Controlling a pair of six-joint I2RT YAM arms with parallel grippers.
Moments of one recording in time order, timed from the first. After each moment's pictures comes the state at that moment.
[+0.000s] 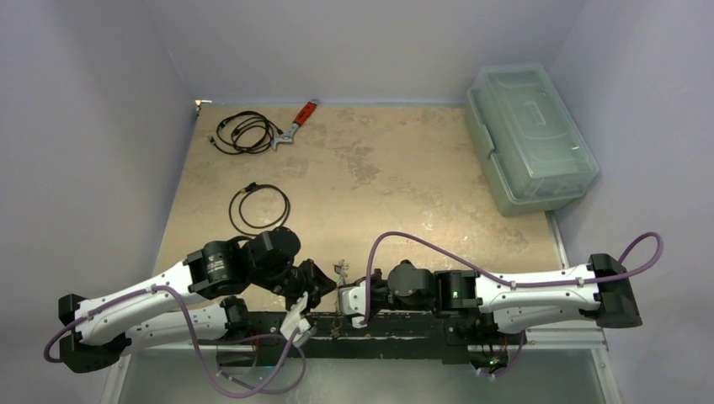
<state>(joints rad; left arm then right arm) -1.15 0.79 0.87 -0.85 0.48 1.37 1.49 1.04 0.67 0.02 0.09 -0.50</state>
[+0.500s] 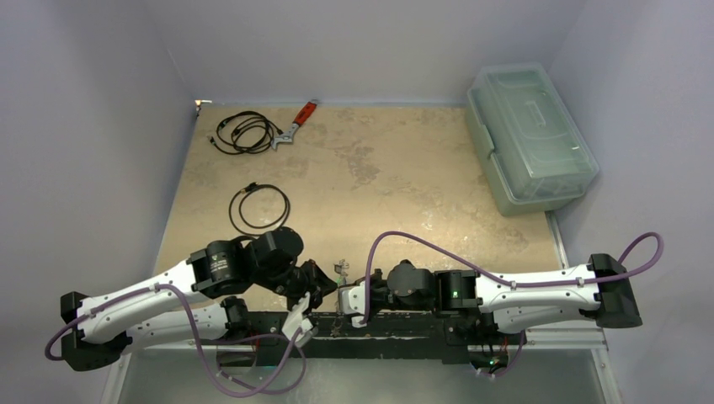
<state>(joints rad) -1.16 0.80 0.87 -0.85 0.47 1.37 1.49 1.04 0.67 0.00 0.09 -0.50</state>
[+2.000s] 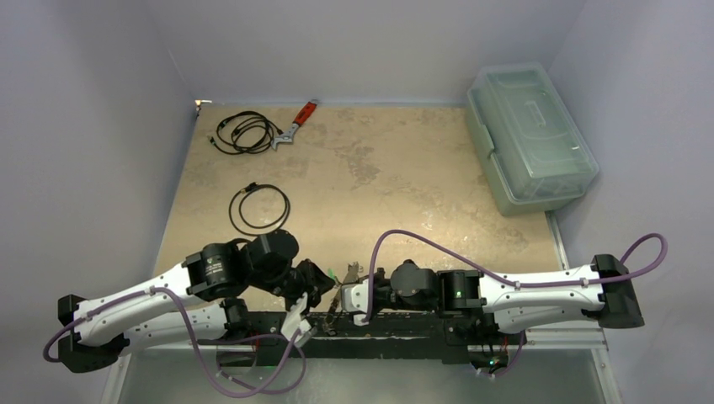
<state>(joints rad) -1.17 0.77 0.85 -0.84 0.43 1.36 1.50 1.02 0.67 -0.01 0.11 -0.48</state>
